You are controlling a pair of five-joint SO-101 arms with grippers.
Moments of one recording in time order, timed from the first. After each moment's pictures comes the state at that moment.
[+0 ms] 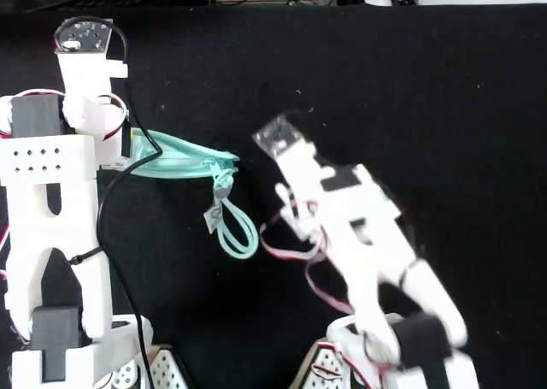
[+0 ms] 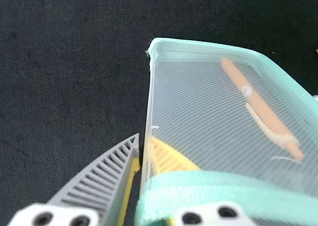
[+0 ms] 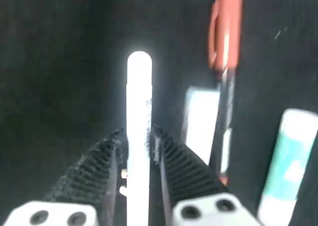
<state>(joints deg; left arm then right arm) -9.1 -10.9 -8.0 100.3 -4.3 -14.2 -20.1 53.4 52.0 23.2</state>
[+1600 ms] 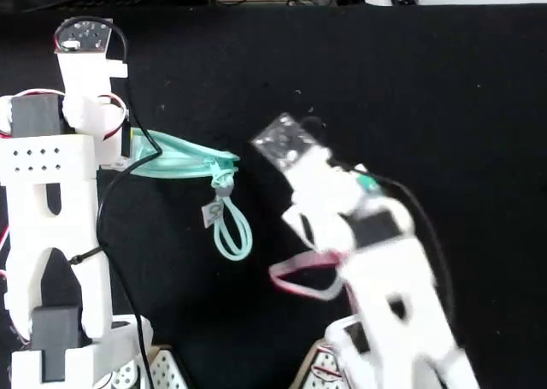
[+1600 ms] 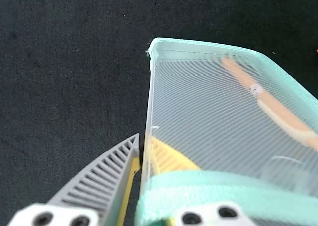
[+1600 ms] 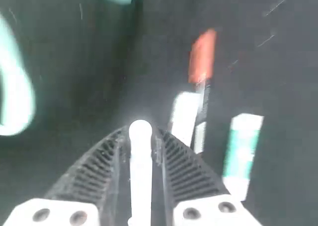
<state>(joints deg) -9.1 -10.9 -8.0 100.3 -4.3 -17.5 -54.8 45.8 69.8 23.2</state>
